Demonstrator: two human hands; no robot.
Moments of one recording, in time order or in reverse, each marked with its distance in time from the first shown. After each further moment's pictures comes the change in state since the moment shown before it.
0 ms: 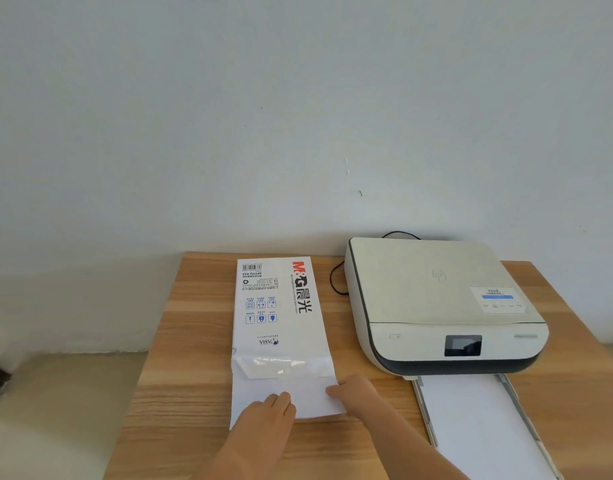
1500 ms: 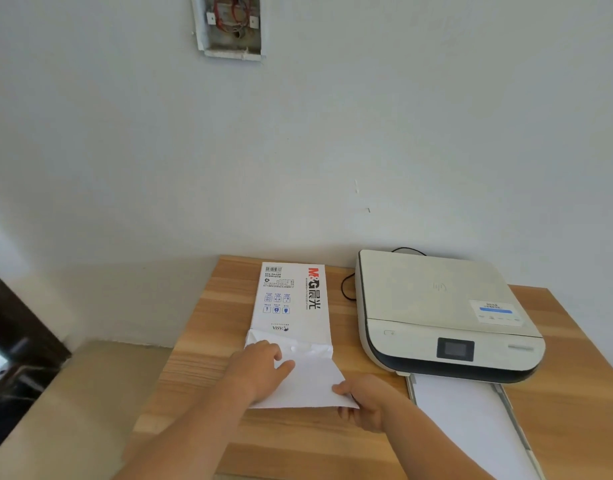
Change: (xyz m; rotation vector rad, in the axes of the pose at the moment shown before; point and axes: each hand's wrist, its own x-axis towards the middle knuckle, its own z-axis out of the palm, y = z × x) left_hand -0.017 0.017 -0.084 -0.468 -0.127 -0.645; right_hand -0.109 0.035 -0.029 0.665 -0.381 -0.014
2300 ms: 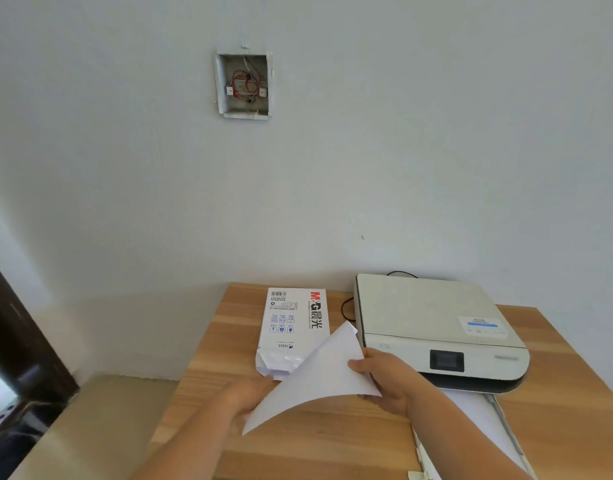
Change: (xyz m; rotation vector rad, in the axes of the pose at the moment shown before) left_hand -0.081 0.001 -0.031 -0.591 -0.215 -0.362; right_hand -0.107 -0.017 -0.004 -0.044 -0.054 -0.379
